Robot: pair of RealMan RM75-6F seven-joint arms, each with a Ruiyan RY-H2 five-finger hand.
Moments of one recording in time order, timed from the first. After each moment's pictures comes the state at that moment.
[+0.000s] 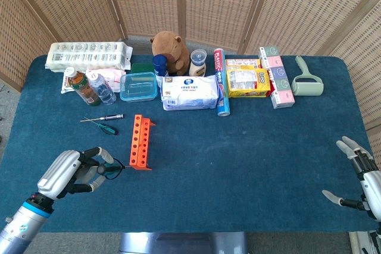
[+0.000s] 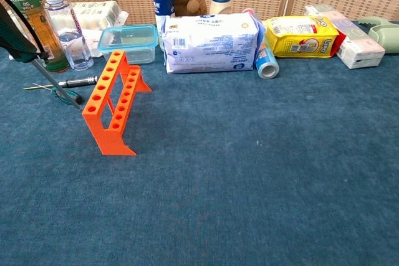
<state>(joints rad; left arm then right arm) -0.31 -0.80 -0.07 -2.36 1.47 1.18 -0.18 0.06 -0.93 -0.01 -1.62 -1.68 1.60 0.52</state>
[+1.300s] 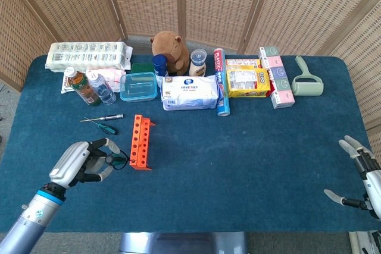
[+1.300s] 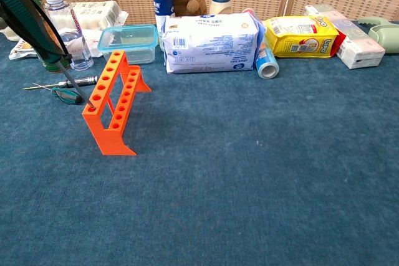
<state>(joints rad) -0.40 -0.91 -0.13 -2.36 1.23 1.15 -0.07 0.06 -0.92 -0.01 -1.62 -1.68 1.60 0.54</state>
